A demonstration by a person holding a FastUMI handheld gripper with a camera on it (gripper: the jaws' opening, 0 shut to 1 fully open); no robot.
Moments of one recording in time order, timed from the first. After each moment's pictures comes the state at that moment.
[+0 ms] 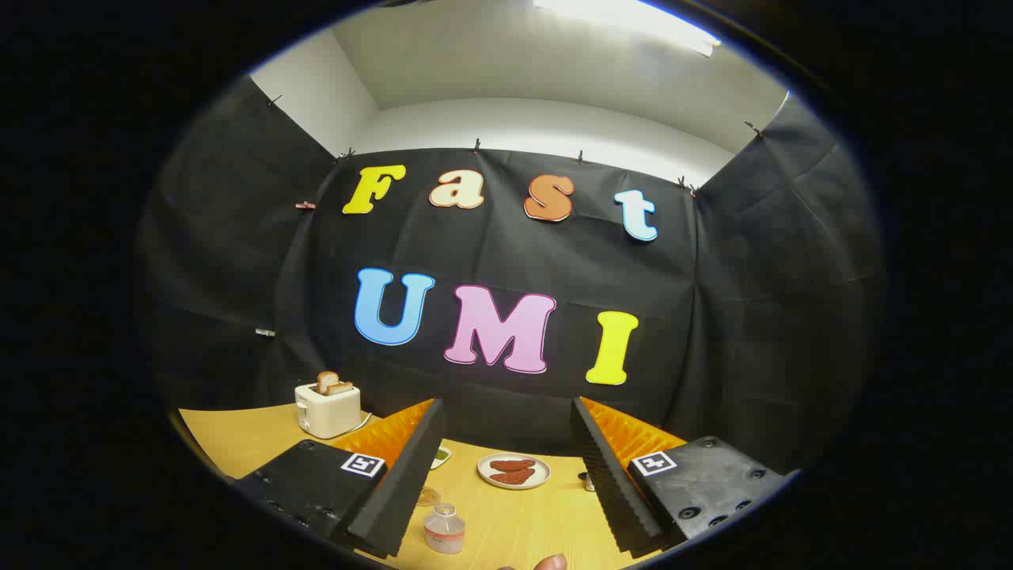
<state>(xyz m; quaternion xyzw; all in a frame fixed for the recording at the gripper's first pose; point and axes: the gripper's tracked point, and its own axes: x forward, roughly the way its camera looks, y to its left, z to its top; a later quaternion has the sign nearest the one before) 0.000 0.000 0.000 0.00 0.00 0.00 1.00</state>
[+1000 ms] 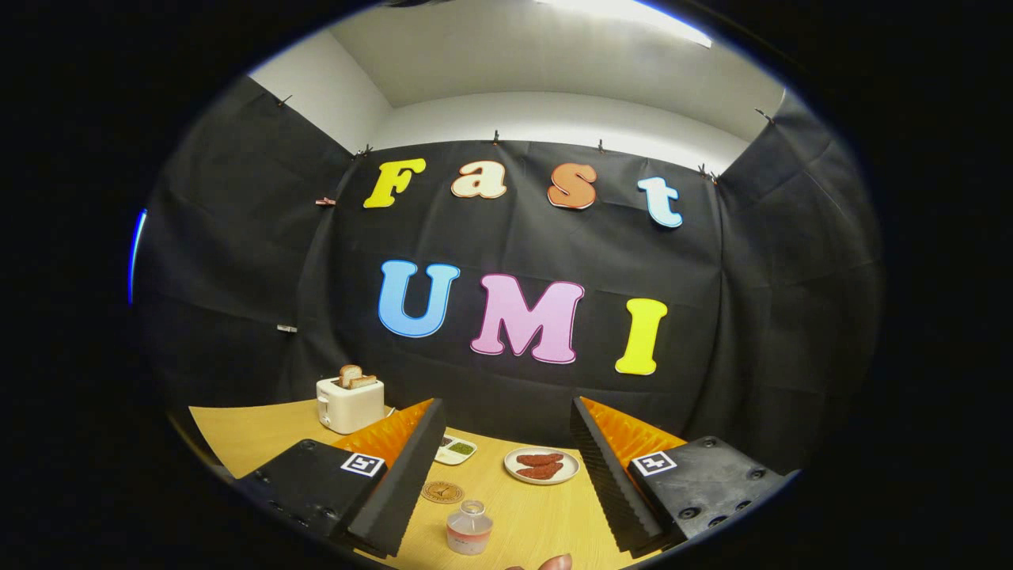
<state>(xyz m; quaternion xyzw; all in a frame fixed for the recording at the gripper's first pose) 0.011 0.034 -0.046 0.02 0.02 0.04 1.00</state>
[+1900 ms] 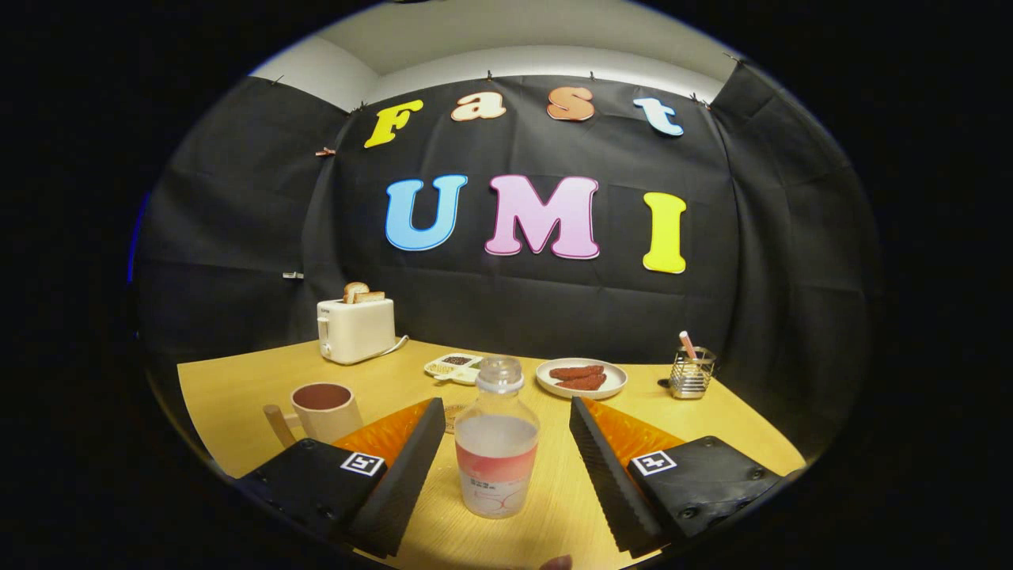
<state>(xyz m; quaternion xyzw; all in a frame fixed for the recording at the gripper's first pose) 0.017 0.083 -0.277 0.07 0.11 0.06 0.99</state>
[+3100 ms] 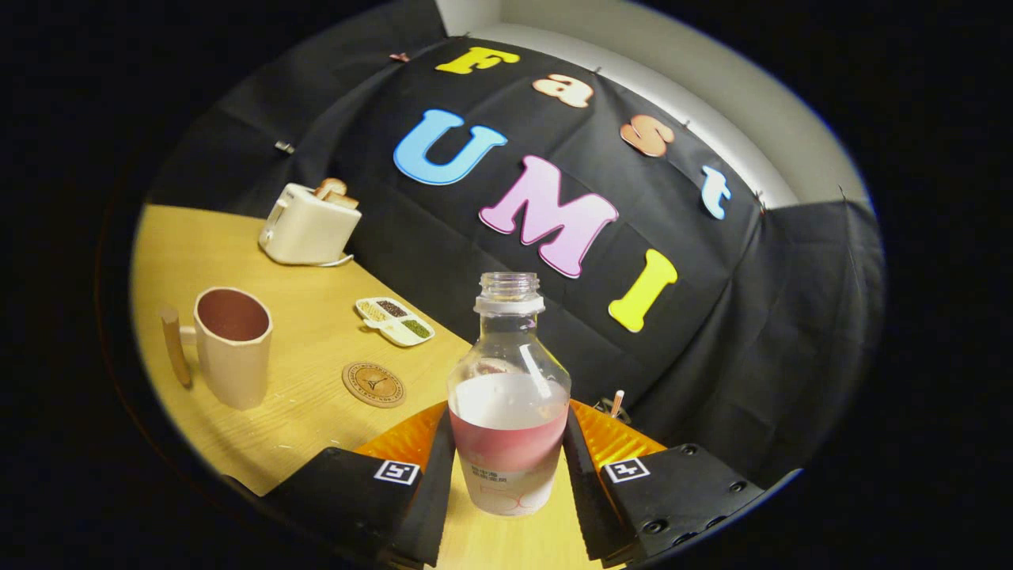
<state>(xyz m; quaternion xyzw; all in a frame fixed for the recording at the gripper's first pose) 0.055 0.082 -0.255 -0.27 0.14 0.00 0.95</state>
